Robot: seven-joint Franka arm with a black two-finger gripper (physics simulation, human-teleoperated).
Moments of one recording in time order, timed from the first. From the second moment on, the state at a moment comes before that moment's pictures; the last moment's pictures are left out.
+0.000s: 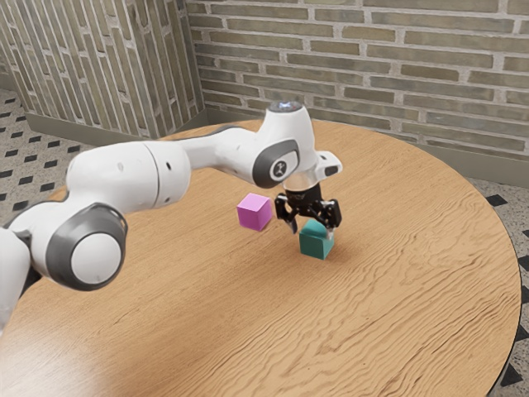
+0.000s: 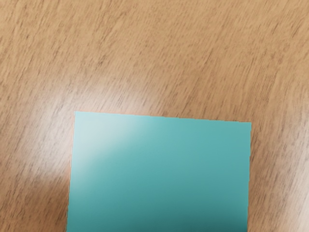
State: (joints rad) arm -0.07 0.96 -0.28 -1.00 0.17 2.02 -0.36
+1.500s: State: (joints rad) arm -0.09 1.05 -0.29 -0.91 0.22 2.02 -0.32
